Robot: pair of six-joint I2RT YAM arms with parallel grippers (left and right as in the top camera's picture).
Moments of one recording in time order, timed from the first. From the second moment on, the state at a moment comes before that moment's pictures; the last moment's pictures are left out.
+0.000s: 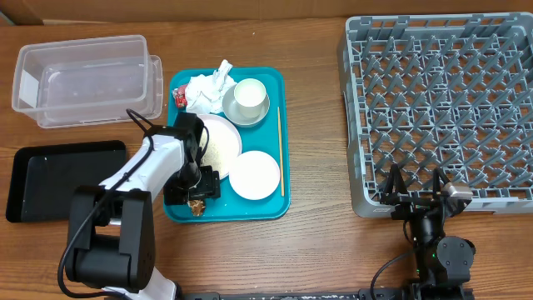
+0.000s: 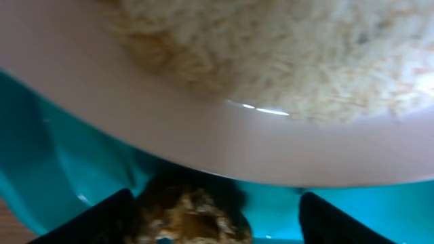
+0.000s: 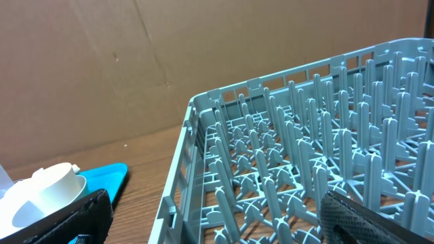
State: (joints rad) left arm -0.14 1.76 1.01 -0.97 0.03 -0.30; right arm 0.01 0.01 0.02 -0.03 0.01 0.28
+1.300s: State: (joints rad) left arm -0.14 1.76 1.15 -1.12 -0.06 -0.37; right arm 0.01 0.01 0.02 -0.03 0.01 0.28
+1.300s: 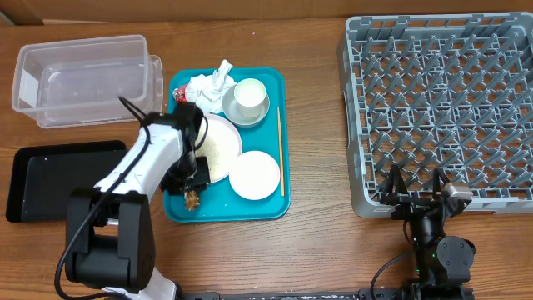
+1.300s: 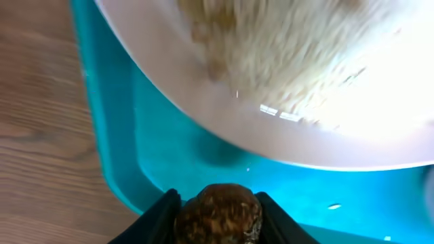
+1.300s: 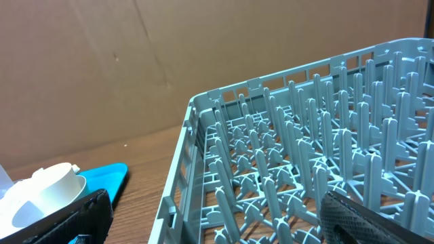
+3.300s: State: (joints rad) left arm 0.00 1.76 1.36 -0.62 0.33 -0.22; right arm 0.01 0.01 0.02 -0.03 0.01 0.28
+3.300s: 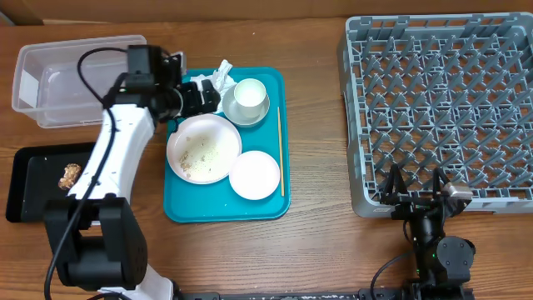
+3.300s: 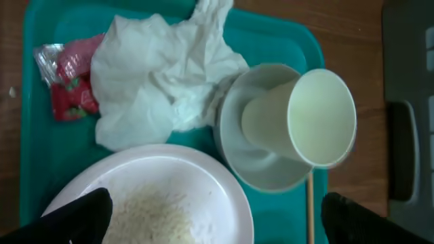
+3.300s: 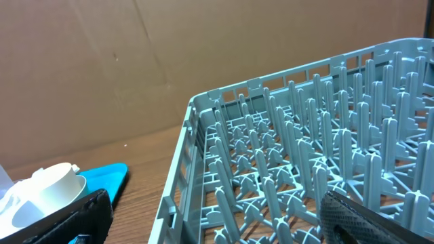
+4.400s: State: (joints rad) left arm -0.05 2.03 1.44 -0.29 0.02 0.00; right arm 0.01 0.01 0.02 -0.03 0.01 0.28
